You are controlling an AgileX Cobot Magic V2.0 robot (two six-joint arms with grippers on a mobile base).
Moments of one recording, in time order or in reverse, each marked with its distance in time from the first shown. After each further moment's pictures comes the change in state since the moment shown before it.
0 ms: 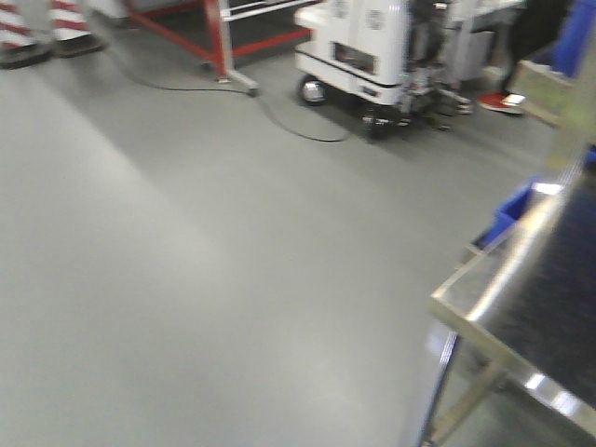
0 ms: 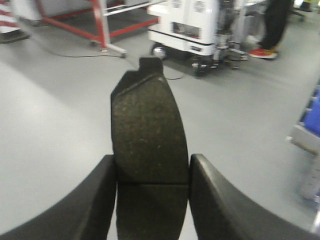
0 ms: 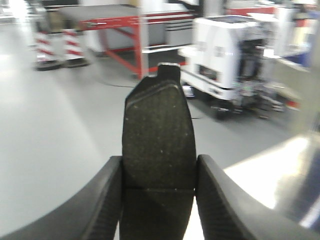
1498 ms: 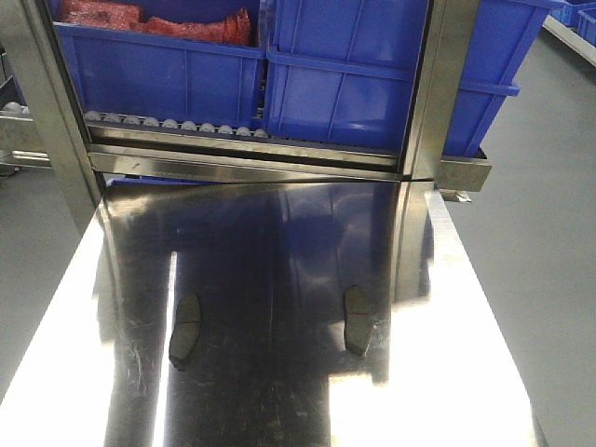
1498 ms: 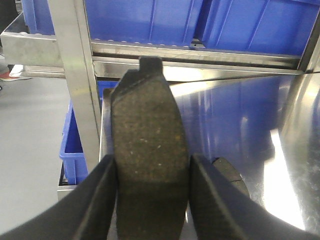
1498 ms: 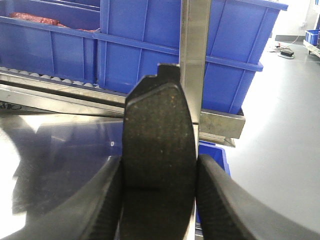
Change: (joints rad) left arm 0.000 0.003 0.000 0.000 0.000 0.000; right arm 0.001 0.000 0.000 0.002 0.004 0.000
